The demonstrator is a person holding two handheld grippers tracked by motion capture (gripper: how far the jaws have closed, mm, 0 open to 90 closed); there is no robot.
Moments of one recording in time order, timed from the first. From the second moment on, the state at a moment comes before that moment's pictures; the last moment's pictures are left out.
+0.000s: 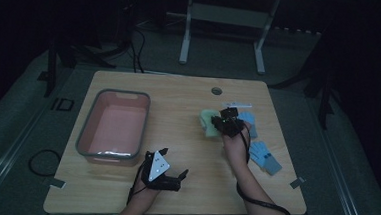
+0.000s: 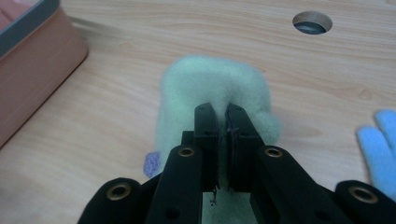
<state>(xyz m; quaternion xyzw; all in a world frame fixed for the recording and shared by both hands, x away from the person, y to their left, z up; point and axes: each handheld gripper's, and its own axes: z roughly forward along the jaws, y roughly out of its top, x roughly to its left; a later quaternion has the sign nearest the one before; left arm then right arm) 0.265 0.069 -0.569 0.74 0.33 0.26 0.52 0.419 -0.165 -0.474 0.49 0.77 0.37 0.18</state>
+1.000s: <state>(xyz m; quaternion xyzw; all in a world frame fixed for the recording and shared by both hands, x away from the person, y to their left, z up) 0.264 0.071 -0.569 0.73 0.34 0.26 0.53 0.339 -0.142 -0.538 0.55 0.75 0.32 0.17</state>
